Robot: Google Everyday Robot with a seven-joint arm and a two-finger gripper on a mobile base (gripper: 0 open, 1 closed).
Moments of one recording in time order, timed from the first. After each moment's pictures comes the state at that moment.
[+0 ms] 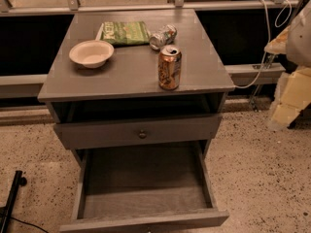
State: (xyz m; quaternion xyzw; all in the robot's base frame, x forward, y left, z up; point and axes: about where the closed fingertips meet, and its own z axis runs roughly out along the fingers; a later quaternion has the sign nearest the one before) arm 0.438 -0.216 0.977 -0.60 0.78 -0.04 0.16
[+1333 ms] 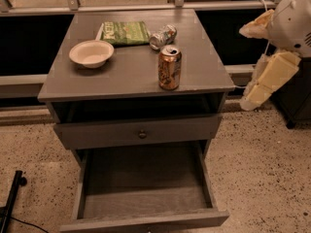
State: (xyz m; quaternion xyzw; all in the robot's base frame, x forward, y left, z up) arm 0.474 -0.173 0.994 -0.63 0.73 0.03 0.27
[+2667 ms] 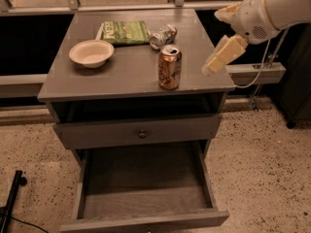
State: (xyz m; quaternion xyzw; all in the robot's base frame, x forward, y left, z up) arm 0.609 -0.145 0.973 -0.58 0.70 0.07 0.40
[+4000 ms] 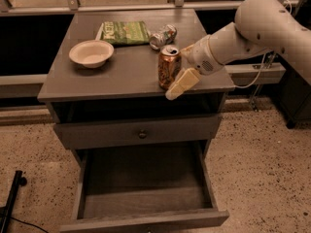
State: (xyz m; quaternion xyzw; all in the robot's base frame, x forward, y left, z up) arm 0.642 -0.063 0.857 -0.58 0.72 0.17 0.36
